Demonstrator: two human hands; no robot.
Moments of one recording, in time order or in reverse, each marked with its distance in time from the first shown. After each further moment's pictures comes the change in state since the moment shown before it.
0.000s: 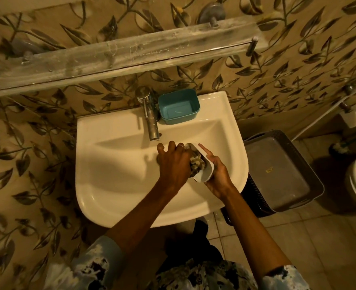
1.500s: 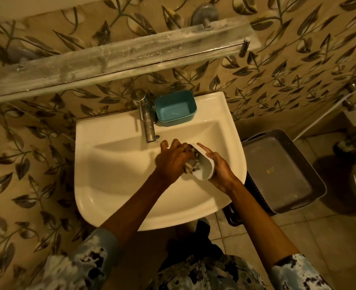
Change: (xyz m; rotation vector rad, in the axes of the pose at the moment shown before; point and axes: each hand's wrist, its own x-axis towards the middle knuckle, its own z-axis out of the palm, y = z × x) left_hand 0.016 -0.012 0.003 -0.056 0.018 0.311; right_hand 0.011 -0.023 -0.015 -0.124 -0.068 0.075
